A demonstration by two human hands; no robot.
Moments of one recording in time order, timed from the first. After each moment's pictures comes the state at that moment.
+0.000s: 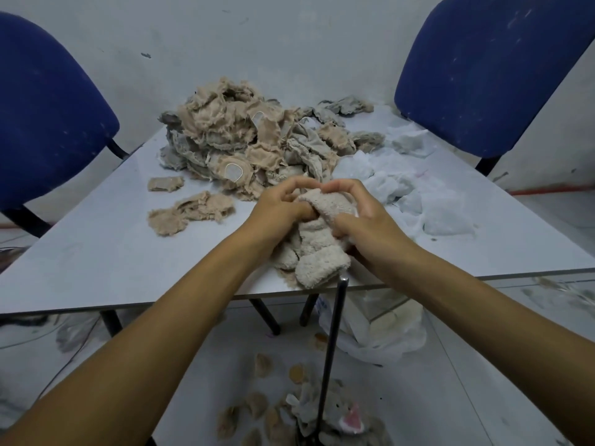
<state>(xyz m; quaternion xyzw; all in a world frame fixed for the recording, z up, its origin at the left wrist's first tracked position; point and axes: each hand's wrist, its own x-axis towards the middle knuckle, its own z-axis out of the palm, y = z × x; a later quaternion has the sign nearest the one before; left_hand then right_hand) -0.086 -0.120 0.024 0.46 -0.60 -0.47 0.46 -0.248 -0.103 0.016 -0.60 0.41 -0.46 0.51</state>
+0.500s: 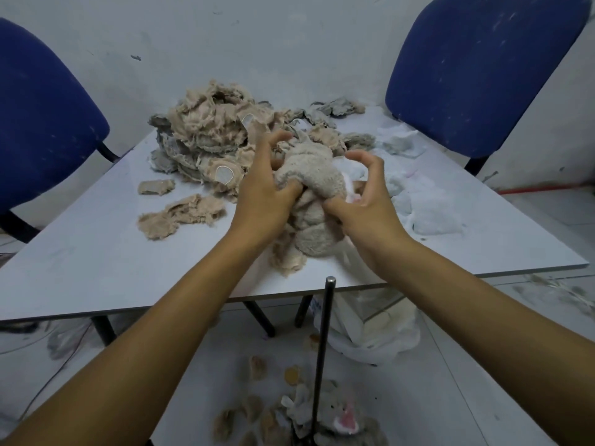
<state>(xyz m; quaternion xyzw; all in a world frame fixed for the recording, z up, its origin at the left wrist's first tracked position) -0.094 -0.121 0.040 0.47 -0.66 -0.22 0.55 -0.248 -0.108 0.029 -0.55 0.43 -0.56 0.45</state>
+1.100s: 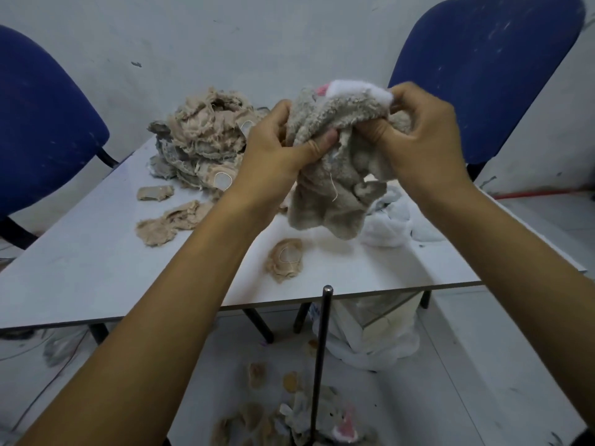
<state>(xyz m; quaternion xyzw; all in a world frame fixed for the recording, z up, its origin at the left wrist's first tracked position) -0.111 -0.118 0.096 0.33 -0.63 -0.39 0.58 -0.287 -0.118 0.108 -0.67 0.45 -0.58 0.14</state>
